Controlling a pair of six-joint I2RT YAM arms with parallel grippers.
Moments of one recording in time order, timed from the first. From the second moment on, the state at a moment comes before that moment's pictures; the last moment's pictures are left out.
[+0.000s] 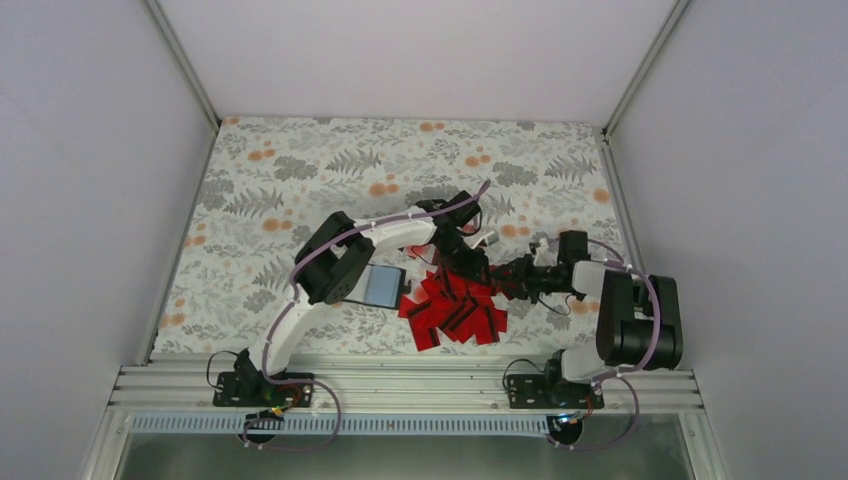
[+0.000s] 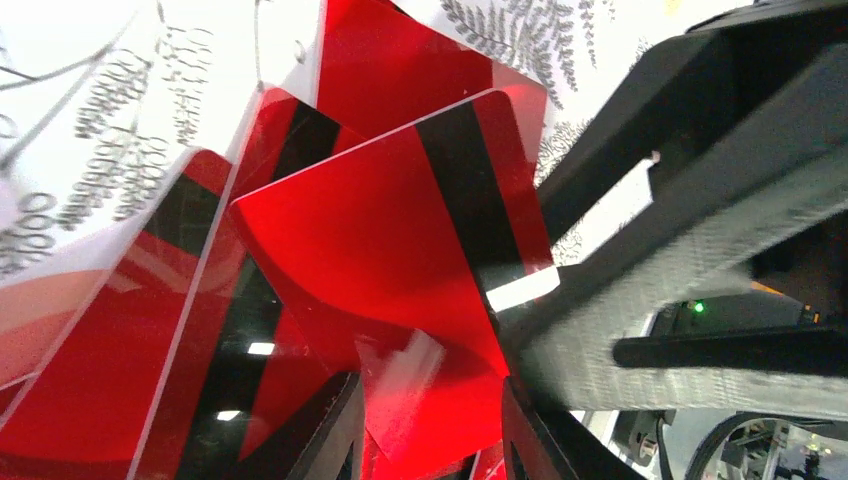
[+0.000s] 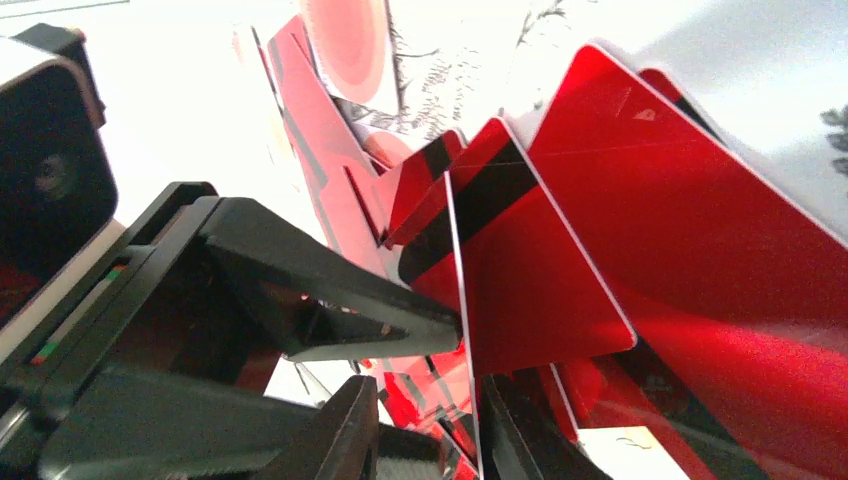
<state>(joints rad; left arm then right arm) -0.87 2.36 1.80 -0.65 0.75 -0.32 -0.11 1.47 0.50 -0.29 -0.96 0.55</state>
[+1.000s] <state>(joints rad) -0.77 2.11 1.62 -0.60 0.68 -0.40 -0.10 1.48 0.52 -0.28 -1.09 0.55</state>
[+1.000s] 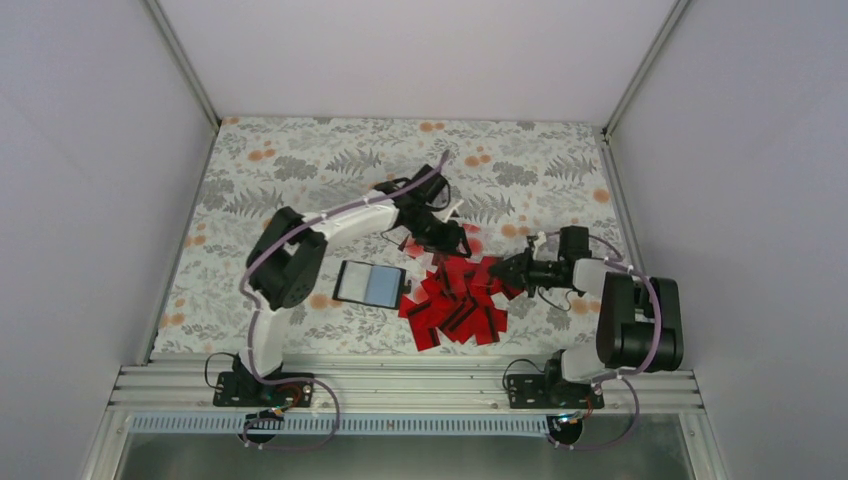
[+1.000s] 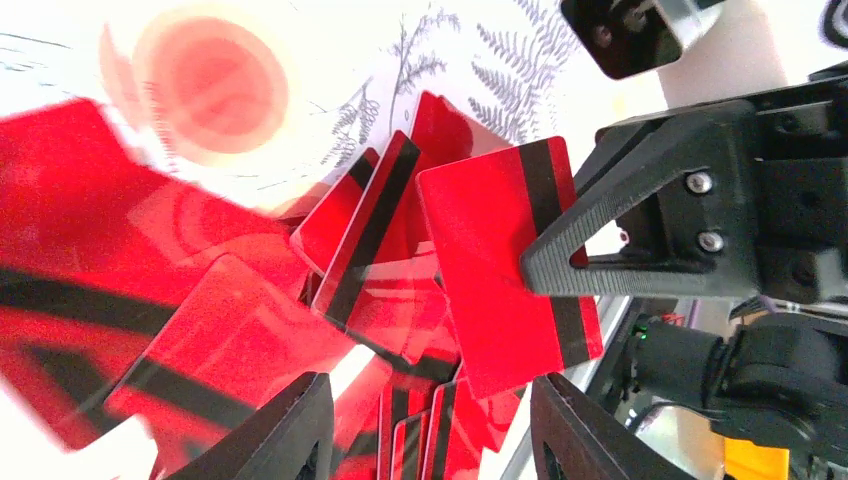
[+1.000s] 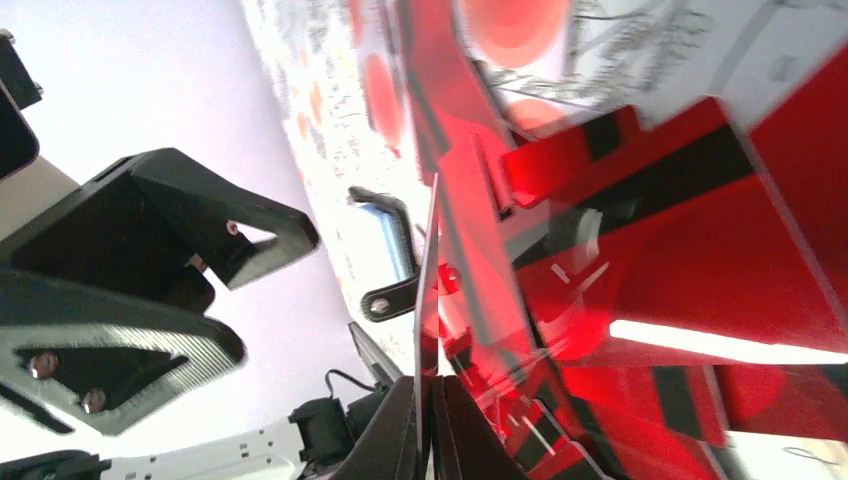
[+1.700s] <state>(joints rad) -0.51 1.62 1.33 -0.18 0.92 -0.66 0.09 1.36 1.03 -0.23 -1.22 0.84</state>
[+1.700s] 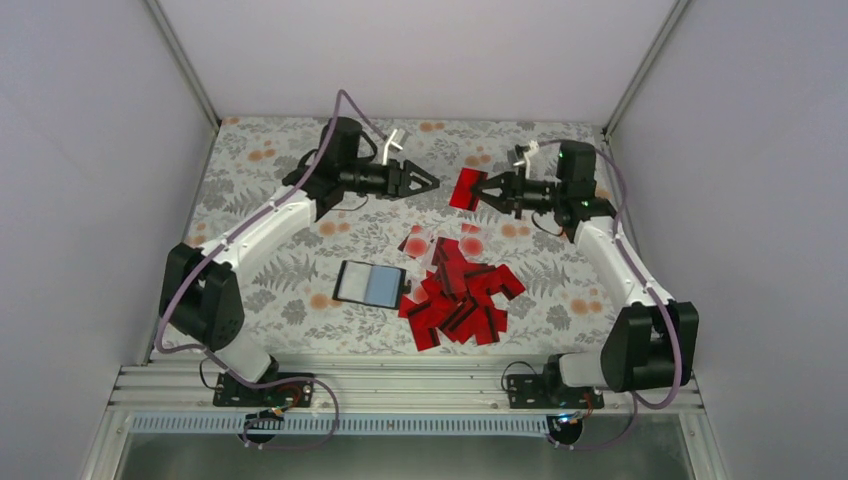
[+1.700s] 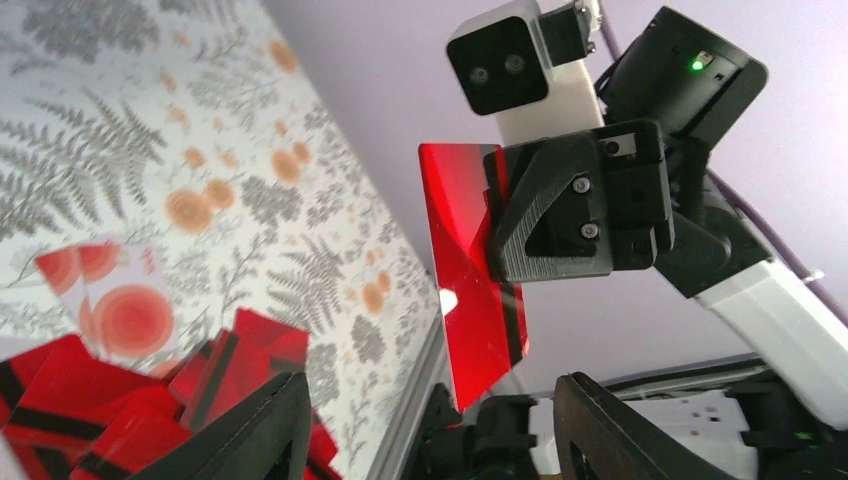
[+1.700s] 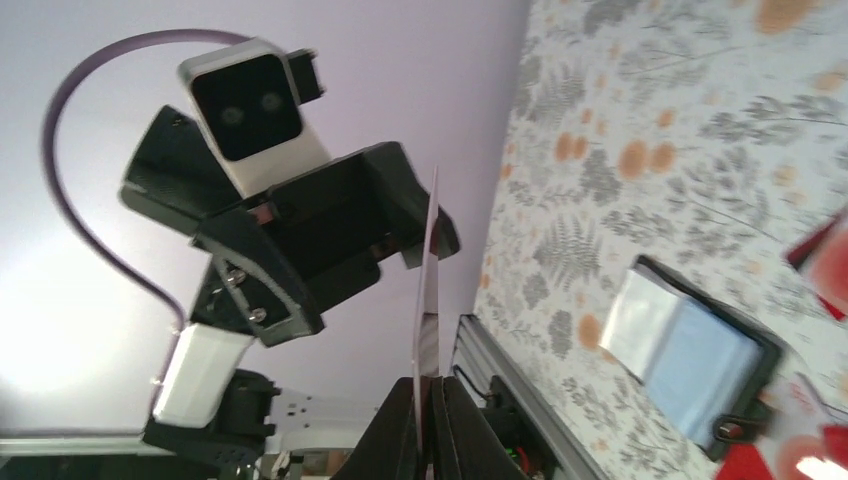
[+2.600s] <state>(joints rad) -0.41 1.49 1.23 0.19 1.06 -0.97 0.33 1.53 1.38 -0.20 -1.24 1.01</state>
